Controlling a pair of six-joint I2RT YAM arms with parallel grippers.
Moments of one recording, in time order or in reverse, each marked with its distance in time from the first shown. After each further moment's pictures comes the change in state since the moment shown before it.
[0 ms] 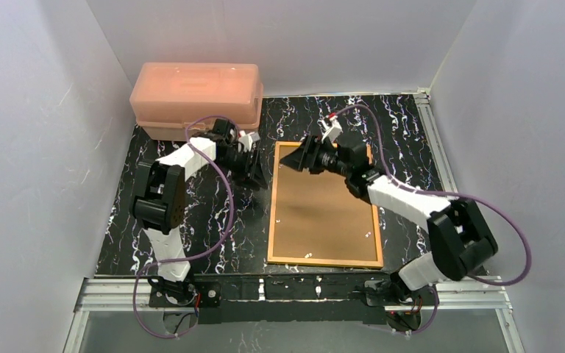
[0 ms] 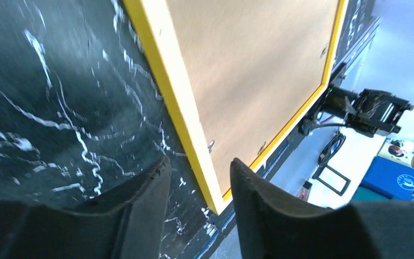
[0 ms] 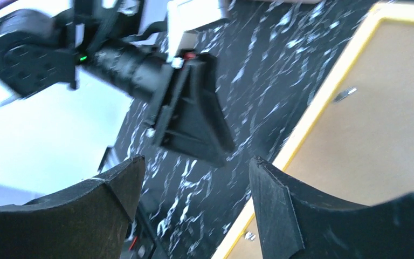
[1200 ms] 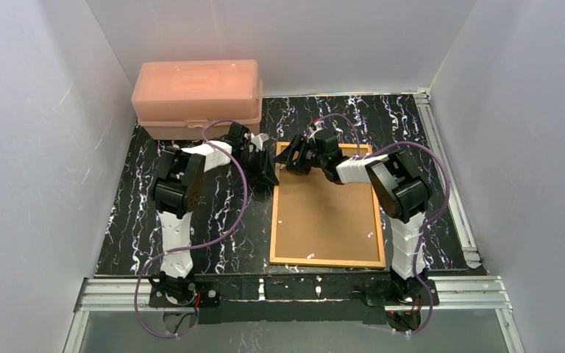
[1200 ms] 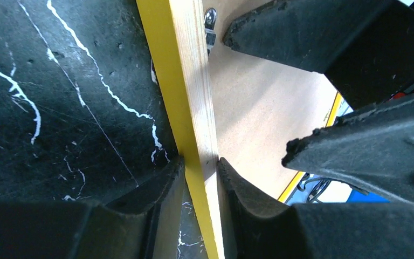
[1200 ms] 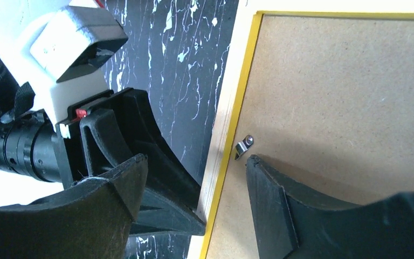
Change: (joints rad) left arm -0.047 0.243 0.113 0.296 -0.043 -0.219; right arm -0.106 0.628 0.301 0.106 -0.013 0.124
